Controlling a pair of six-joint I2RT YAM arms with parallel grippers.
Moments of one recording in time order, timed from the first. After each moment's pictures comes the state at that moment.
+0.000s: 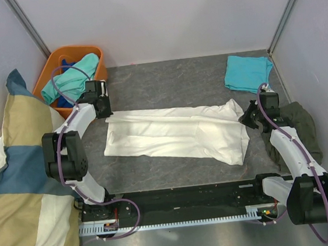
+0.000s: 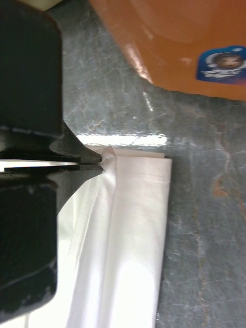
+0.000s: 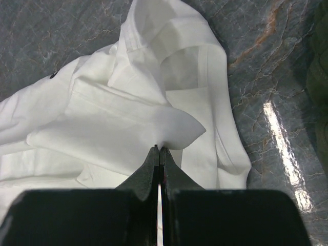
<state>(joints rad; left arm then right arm) -0.05 1.72 1.22 -0.45 -0.09 -0.09 -0.05 1.07 0.69 -0.39 -0.07 0.53</state>
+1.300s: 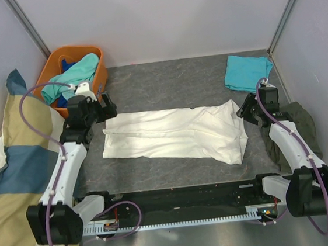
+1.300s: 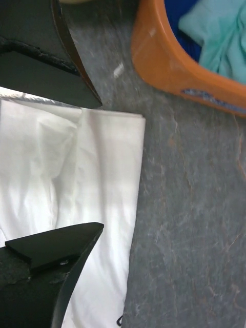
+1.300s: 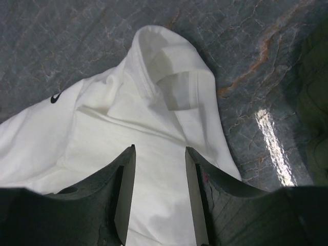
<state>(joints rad) -0.07 1.08 0.89 -0.28 0.01 -0.22 -0.05 1.13 0.74 -0.38 -0.04 0.51</state>
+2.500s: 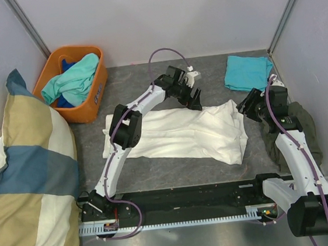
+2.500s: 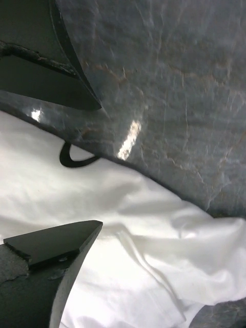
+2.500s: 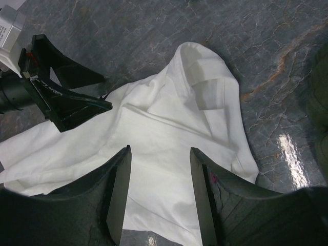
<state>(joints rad) -0.59 2.55 2.18 -0.47 0.68 0.10 -0.05 0.96 0.81 -0.45 -0.09 0.54</state>
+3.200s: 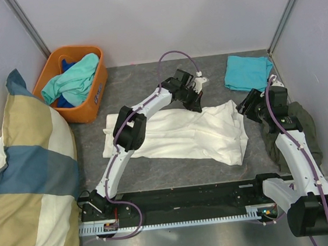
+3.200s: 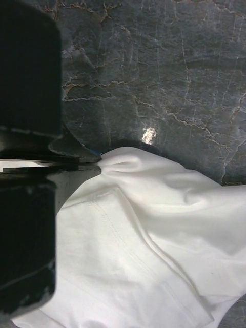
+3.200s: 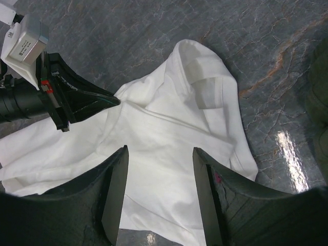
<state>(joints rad) -0.67 2.55 2.19 -0.55 0.63 0.18 -0.05 0.95 0.81 -0.47 -0.09 0.54</state>
